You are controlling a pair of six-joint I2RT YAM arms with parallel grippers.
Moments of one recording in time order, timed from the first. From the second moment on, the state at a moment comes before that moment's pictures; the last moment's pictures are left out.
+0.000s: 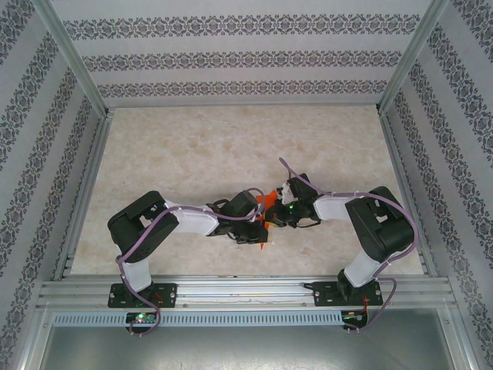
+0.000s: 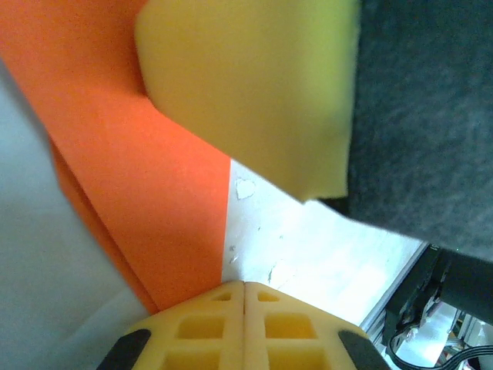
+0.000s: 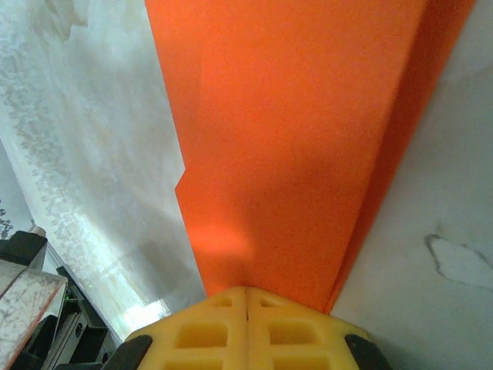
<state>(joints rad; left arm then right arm) -0.88 1.83 0.86 0.03 0.50 -0.92 0.44 1.67 0.63 -0.05 -0.67 0.75</state>
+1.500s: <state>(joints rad) -0.94 1.66 0.76 -0.13 0.46 -0.92 0.44 1.67 0.63 -0.05 -0.68 0.75</state>
